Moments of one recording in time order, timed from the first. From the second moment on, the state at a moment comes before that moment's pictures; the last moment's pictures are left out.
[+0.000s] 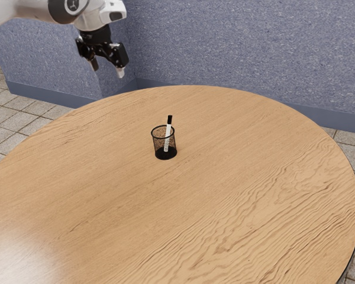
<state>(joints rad) 0.28 0.30 -0.28 -1.22 0.16 1.69 0.02</state>
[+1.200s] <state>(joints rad) 0.24 0.83 -0.30 -1.14 0.09 2.38 0.02</state>
